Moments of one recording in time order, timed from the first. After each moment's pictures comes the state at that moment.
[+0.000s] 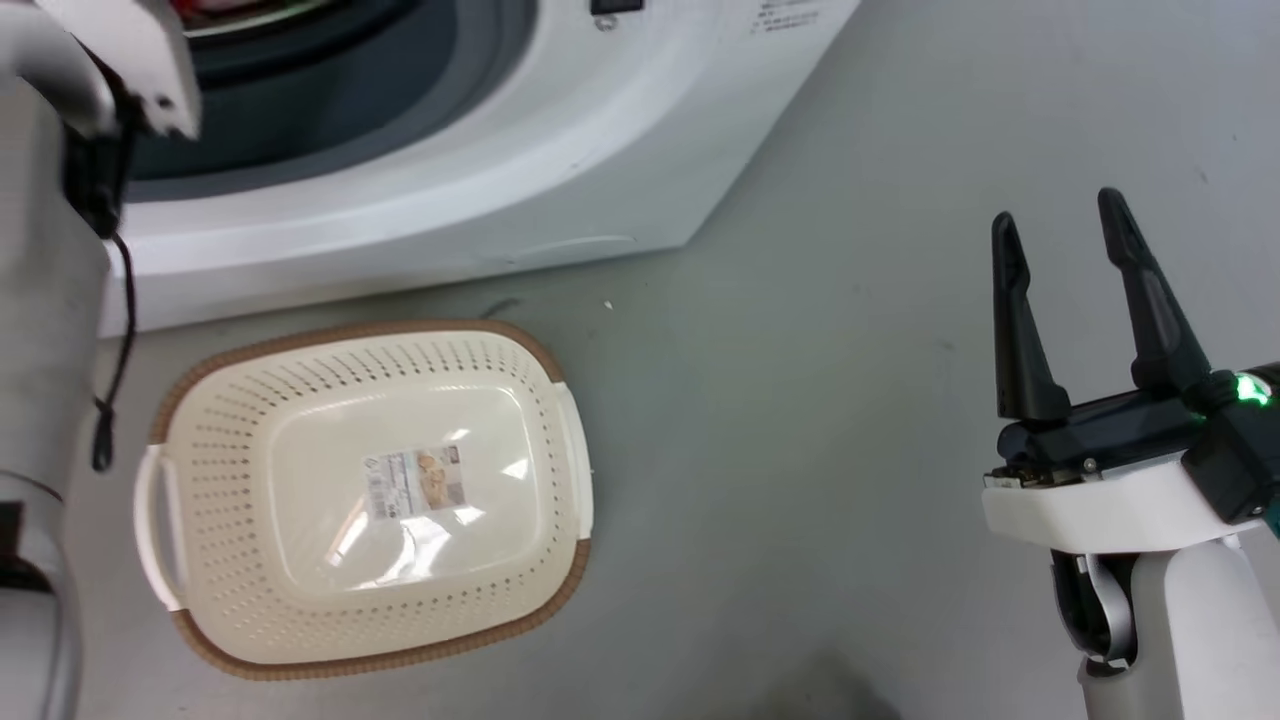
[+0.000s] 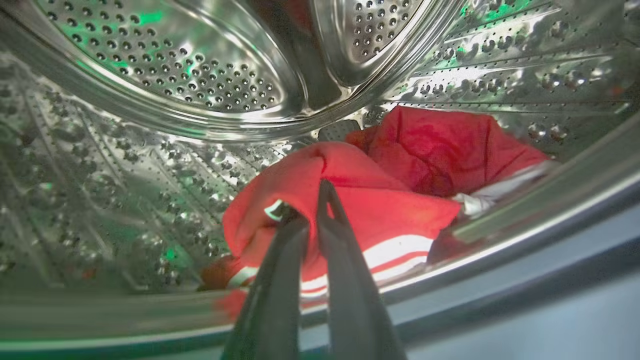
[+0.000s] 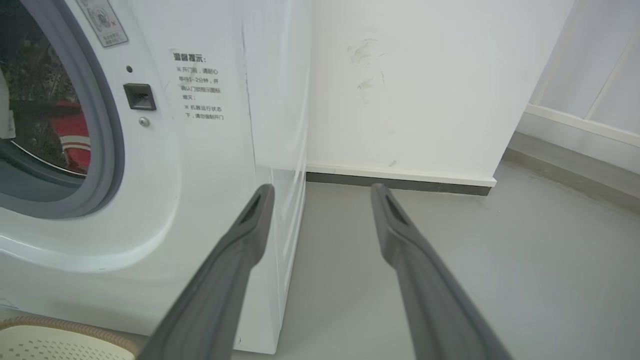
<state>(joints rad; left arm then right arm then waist) -1.26 0.46 -0.49 1.01 -0.41 -0.04 -0.09 -0.26 -0.05 0.06 -0.10 0.05 0.13 -0.26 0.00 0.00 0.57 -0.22</state>
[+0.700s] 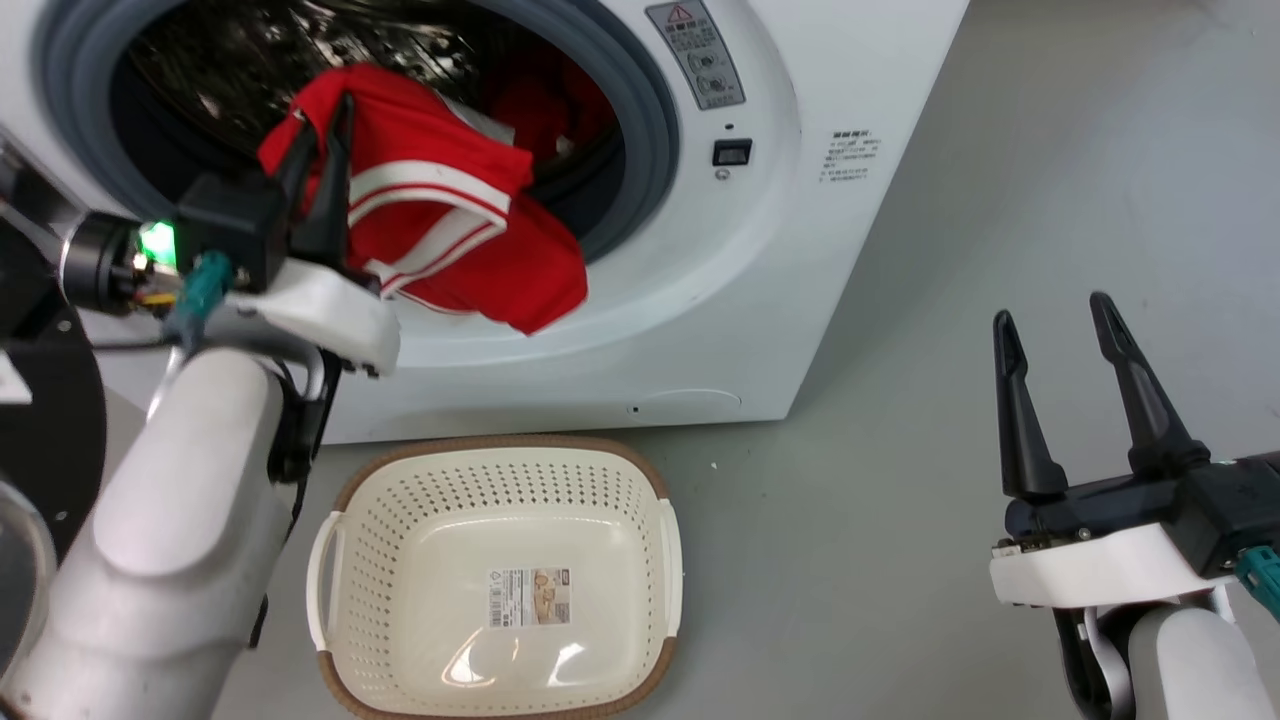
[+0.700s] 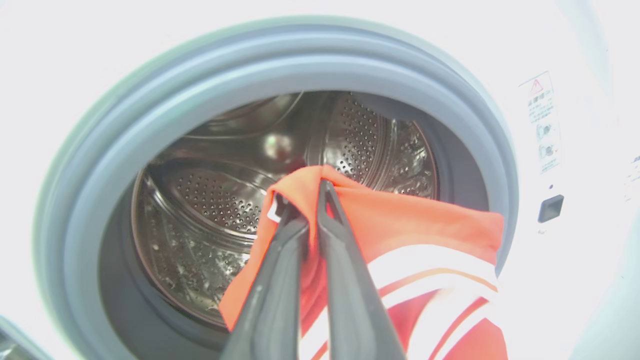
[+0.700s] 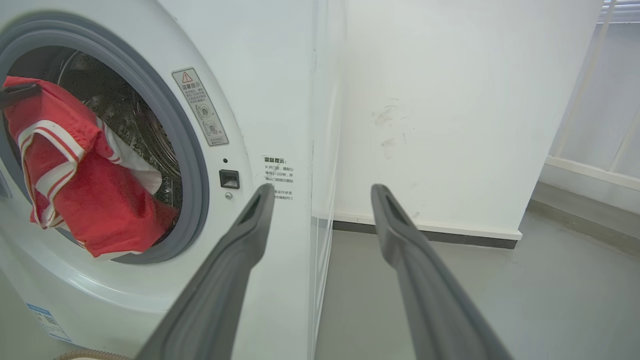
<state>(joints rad) -0.76 0.41 -0.42 0.48 -0.34 0.05 -0.26 -0.15 -0.05 0.02 -0.05 0.02 0.13 -0.26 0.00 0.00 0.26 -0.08</state>
